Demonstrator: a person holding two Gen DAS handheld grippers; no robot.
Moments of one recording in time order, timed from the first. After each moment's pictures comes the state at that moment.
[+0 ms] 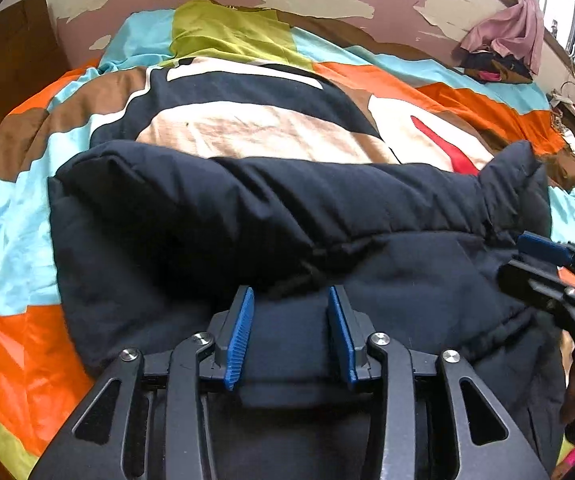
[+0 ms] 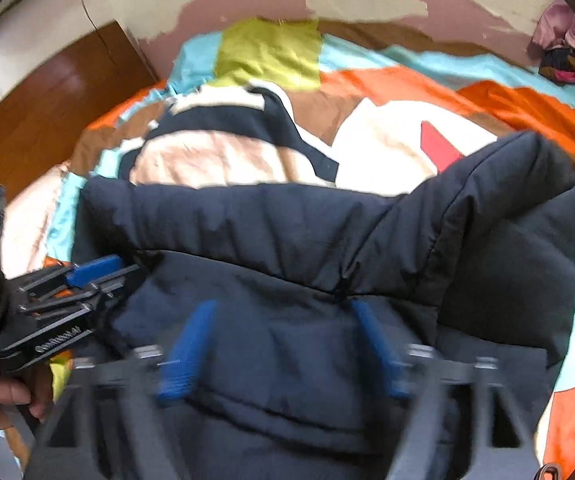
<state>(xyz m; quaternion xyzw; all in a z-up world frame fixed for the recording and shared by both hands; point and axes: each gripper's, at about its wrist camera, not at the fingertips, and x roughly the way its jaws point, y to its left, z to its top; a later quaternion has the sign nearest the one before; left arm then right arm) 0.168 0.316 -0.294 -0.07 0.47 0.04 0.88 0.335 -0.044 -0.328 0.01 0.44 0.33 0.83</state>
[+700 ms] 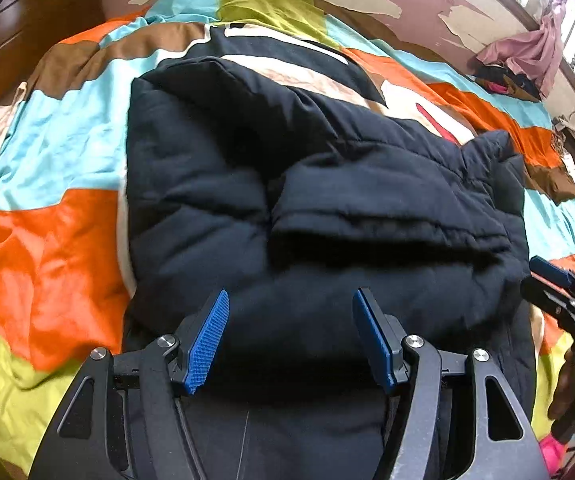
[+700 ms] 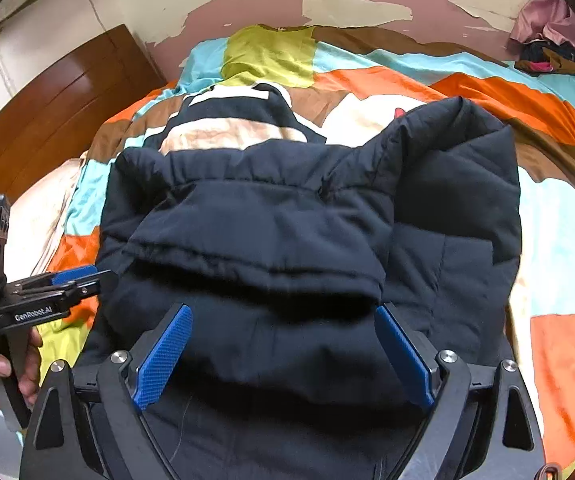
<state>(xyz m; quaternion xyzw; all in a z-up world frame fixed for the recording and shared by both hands) 0.073 0.313 -0.274 -0.14 0.49 0.06 0.86 0.260 -0.095 -0.319 0.00 0.46 0.33 0.83</state>
